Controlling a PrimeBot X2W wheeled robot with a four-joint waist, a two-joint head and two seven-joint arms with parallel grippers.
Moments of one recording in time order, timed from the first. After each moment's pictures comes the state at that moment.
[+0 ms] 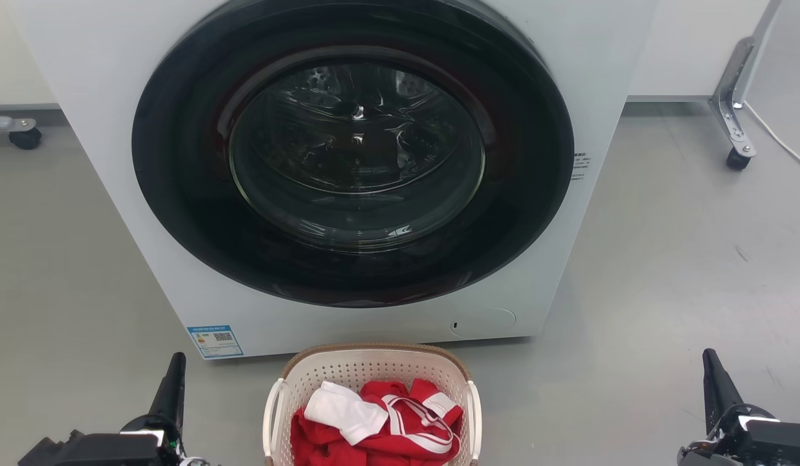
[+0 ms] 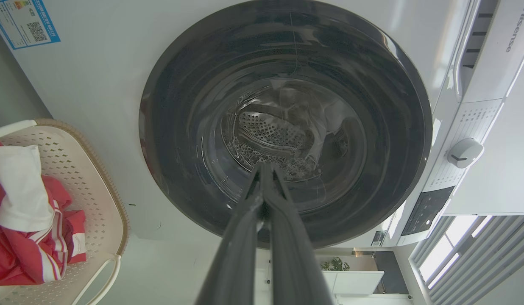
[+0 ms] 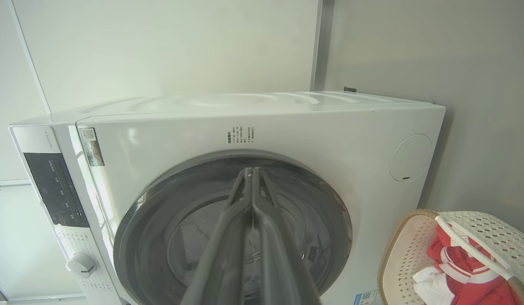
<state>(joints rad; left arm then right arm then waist) -0.08 0.04 0.09 0.29 -1.60 -0.12 0.11 -0.09 -0.04 -0.13 0.30 1.60 0.12 0.11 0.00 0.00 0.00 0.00</state>
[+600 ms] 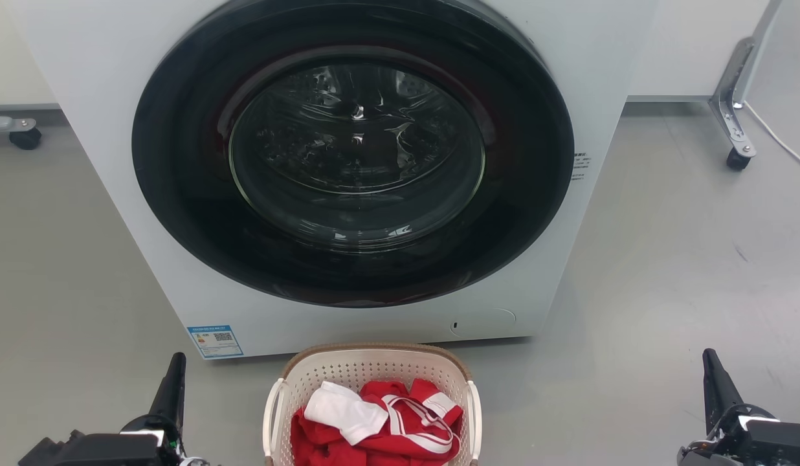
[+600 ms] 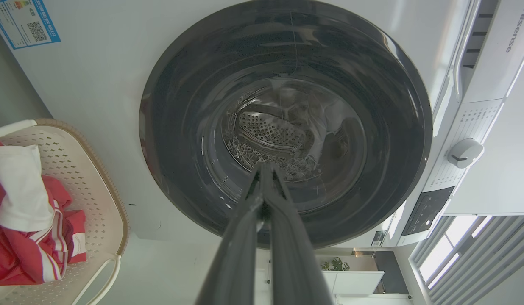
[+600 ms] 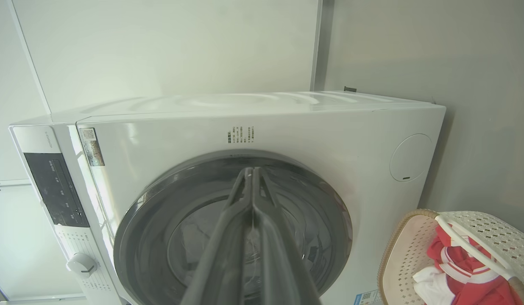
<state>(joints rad) -0.08 0.04 0.09 0.29 -1.60 -0.12 0.11 -0.09 -0.04 -0.13 0.30 1.60 0.12 0.11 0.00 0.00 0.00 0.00</state>
